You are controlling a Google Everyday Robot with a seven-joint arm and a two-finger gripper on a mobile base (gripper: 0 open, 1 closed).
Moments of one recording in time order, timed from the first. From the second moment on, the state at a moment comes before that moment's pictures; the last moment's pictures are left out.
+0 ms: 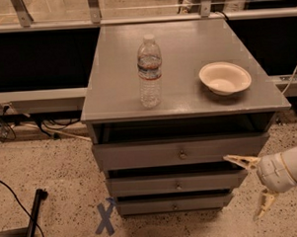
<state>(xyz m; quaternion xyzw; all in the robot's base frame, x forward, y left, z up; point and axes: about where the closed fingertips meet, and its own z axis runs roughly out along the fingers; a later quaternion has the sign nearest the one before) 0.417 -0.260 0.642 -0.77 0.54 0.15 0.31</state>
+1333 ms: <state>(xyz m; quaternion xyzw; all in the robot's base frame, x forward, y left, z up) 0.444 -0.238 0.514 -0.71 0.60 0.11 0.34</state>
